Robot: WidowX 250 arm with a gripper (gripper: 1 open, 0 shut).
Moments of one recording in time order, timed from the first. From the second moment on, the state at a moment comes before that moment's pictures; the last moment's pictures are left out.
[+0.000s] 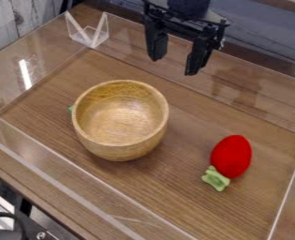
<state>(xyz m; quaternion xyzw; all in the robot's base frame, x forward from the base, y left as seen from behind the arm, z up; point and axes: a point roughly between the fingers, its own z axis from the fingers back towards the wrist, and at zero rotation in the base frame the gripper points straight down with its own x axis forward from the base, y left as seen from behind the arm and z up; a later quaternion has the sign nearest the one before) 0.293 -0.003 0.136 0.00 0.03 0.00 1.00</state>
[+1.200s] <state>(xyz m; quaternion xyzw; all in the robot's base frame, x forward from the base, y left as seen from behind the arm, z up) 0.249 -0.118 0.083 -0.01 0.04 -0.07 1.00</state>
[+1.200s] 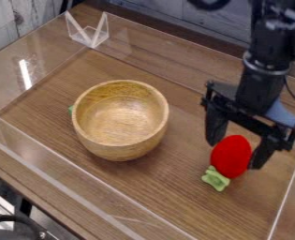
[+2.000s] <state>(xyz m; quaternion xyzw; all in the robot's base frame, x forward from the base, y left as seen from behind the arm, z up) 0.278 -0.101 0.080 0.00 0.00 -0.08 1.00</state>
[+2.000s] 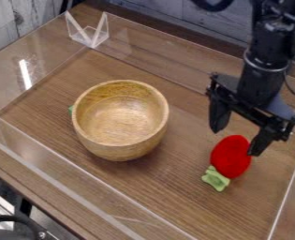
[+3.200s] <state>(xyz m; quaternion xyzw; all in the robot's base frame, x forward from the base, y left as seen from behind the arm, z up) 0.276 -0.105 0.077 0.00 0.00 -0.07 1.00</state>
